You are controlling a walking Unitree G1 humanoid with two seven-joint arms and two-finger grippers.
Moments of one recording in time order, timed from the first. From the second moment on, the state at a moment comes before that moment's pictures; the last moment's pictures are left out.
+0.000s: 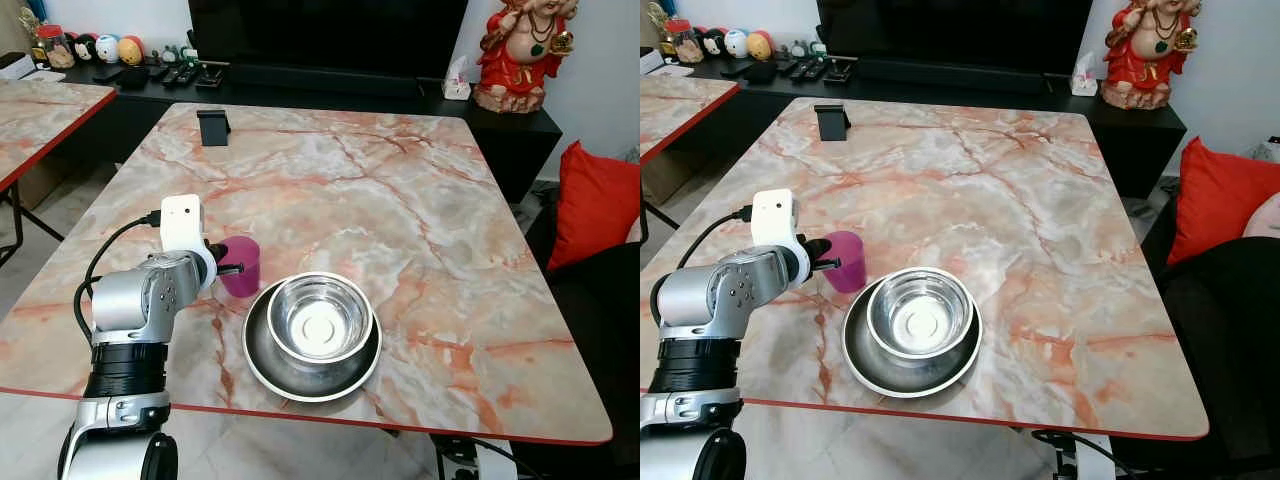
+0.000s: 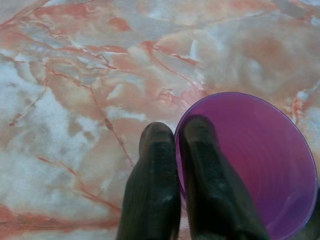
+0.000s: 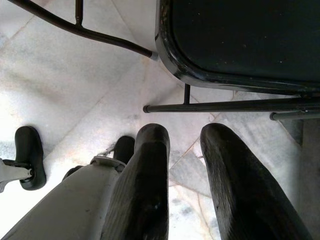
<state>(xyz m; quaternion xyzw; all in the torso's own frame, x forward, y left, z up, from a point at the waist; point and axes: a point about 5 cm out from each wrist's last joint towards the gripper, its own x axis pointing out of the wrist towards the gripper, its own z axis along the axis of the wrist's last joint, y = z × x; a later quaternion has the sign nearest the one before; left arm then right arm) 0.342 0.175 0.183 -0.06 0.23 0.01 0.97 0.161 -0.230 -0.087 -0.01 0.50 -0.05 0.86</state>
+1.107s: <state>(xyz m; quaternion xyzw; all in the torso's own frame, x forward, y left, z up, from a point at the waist) 0.345 0.165 0.186 -0.08 0.20 -0.01 0.98 0.162 -0.230 -0.087 -0.02 0.50 -0.05 0.86</state>
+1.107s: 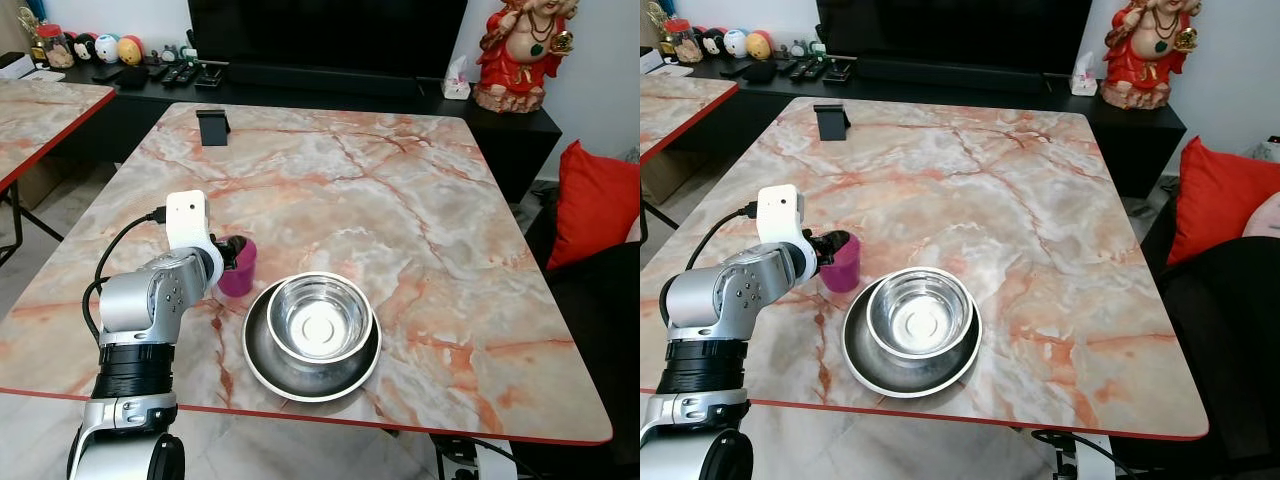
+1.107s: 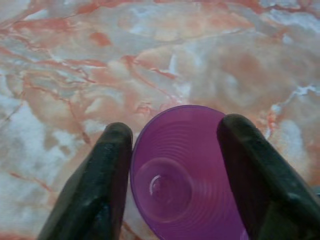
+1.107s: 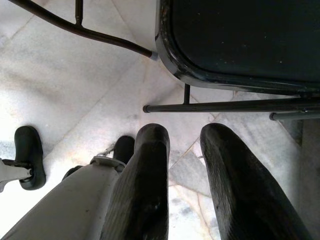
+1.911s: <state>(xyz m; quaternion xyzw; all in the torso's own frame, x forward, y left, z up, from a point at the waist) 0.346 0.169 0.191 -0.06 0.18 0.00 0.98 0.162 -0.230 -0.087 -0.02 0.50 -0.05 0.86</state>
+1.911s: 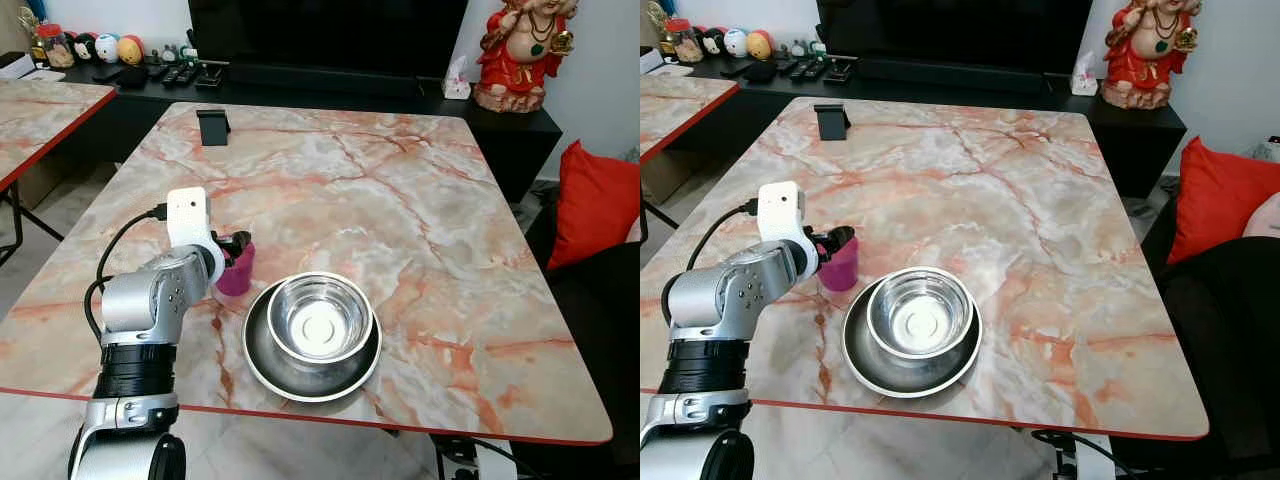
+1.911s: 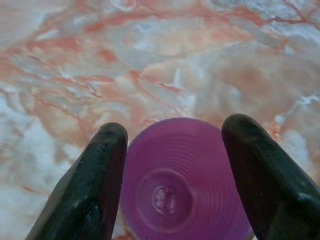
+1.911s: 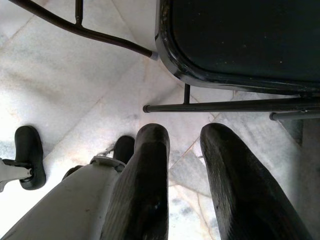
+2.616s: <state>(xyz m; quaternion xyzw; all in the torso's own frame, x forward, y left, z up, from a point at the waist) 0.340 0.152 0.238 0.08 -0.08 -0.05 0.99 0.163 -0.231 -0.086 -0.02 0.50 -0.05 0.87</state>
